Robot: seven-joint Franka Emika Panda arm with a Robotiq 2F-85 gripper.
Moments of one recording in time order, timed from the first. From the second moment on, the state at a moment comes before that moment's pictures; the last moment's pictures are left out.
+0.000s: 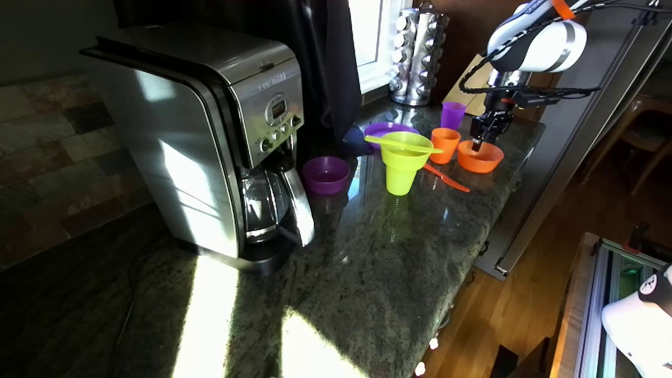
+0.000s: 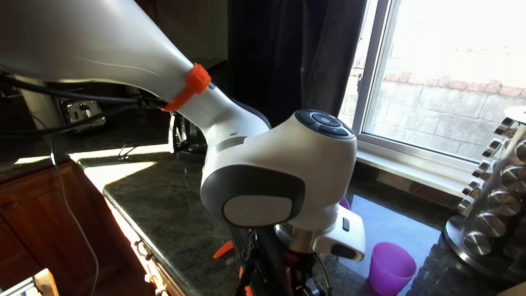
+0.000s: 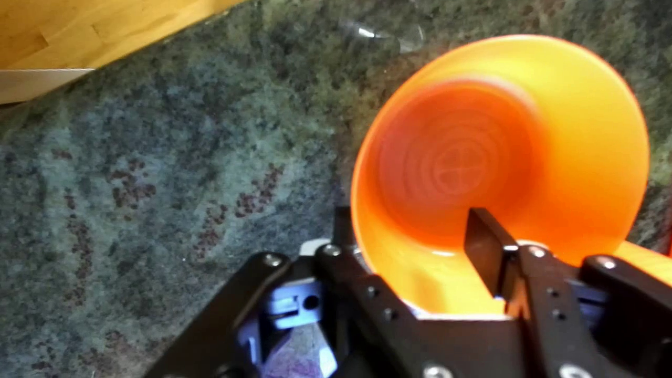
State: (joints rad) arm -0.27 0.11 -0.33 -2.34 0.15 2.40 -0.34
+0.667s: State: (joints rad) arm -0.29 0.16 -0.31 -2.27 0.14 2.38 -0.34
